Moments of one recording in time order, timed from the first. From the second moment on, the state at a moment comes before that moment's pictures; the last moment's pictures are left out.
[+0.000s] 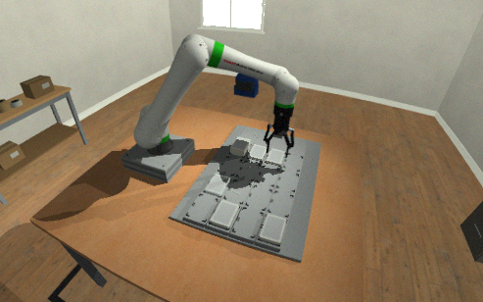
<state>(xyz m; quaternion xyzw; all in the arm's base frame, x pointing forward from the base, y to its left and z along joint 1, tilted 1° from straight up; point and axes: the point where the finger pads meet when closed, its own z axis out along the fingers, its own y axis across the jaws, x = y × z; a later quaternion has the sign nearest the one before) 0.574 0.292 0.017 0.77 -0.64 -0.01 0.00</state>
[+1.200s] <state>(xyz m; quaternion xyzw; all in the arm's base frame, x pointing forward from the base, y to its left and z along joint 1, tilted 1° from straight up) 0.622 0.175 0.016 0.77 -0.64 -0.01 0.00</state>
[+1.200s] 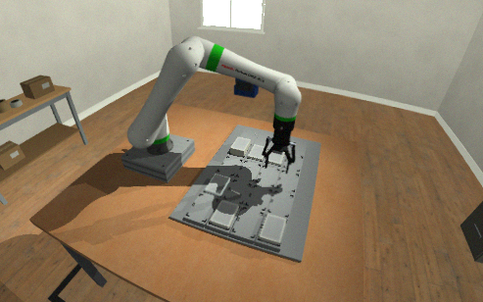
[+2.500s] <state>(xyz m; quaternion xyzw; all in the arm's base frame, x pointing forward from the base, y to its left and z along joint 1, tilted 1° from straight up) 0.674 0.051 0.014 0.77 -0.64 -0.01 0.00</state>
